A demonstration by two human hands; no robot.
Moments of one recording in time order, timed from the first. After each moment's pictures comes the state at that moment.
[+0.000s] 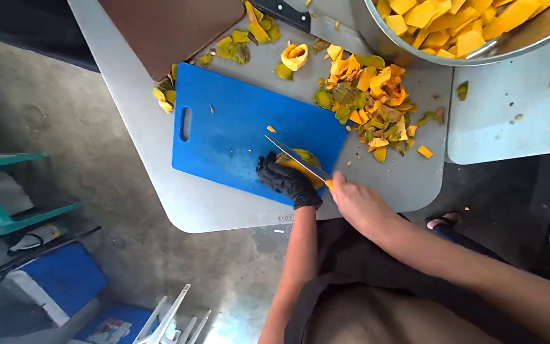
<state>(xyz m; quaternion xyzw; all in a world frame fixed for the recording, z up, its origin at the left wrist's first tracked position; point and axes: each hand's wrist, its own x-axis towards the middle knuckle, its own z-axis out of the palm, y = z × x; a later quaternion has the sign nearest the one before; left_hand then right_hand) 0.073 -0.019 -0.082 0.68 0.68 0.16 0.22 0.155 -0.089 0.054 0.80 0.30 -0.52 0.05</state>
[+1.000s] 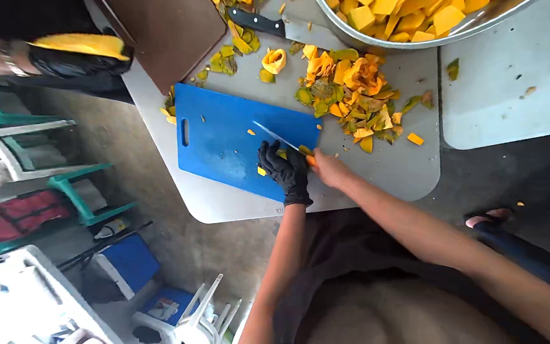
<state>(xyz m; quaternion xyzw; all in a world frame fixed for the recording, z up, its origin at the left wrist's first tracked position) 0.083 -0.020 -0.068 0.81 0.51 0.20 0.20 0.183 -0.091 -0.034 0.74 0.25 -0.61 -0.16</state>
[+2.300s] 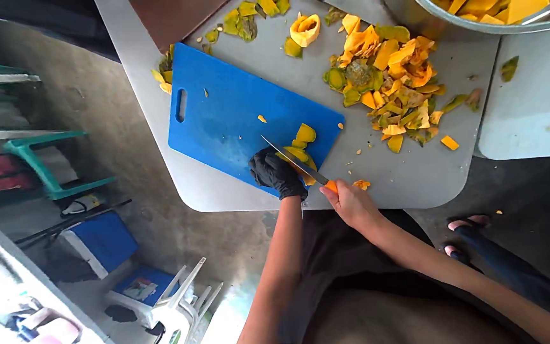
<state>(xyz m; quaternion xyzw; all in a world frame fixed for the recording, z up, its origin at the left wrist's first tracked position) 0.051 0.013 -0.070 0.67 0.70 0.15 0.18 0.133 -0.120 0.008 0.77 0.26 -0.58 -0.12</state>
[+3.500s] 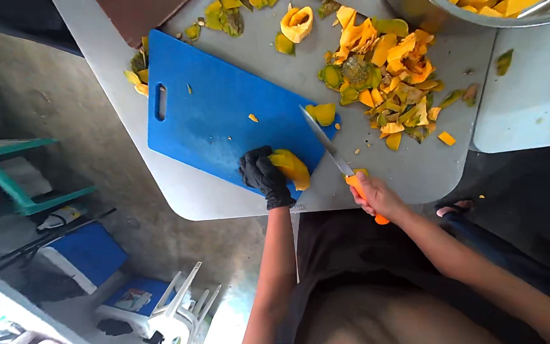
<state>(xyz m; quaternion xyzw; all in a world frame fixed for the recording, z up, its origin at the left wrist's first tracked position) 0.026 0.026 -0.060 0.75 0.58 0.16 0.27 0.163 -0.157 -0.009 0.64 -0.03 -0.68 -0.34</state>
